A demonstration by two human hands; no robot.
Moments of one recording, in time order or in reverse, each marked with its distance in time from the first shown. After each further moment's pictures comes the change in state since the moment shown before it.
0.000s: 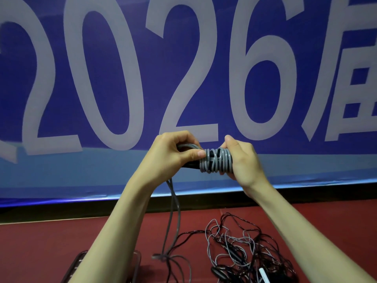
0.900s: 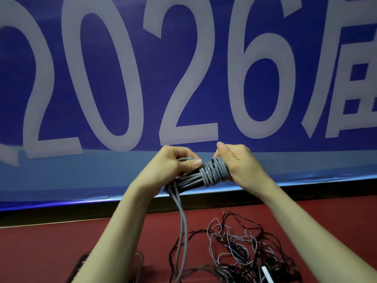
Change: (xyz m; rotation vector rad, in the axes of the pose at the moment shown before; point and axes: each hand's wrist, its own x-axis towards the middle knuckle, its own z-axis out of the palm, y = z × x) left_hand -0.003 -0.014 0.009 -0.204 -0.136 -0.284; right_hand -0.002 0.003 -0.008 -0.149 -0.229 -0.121
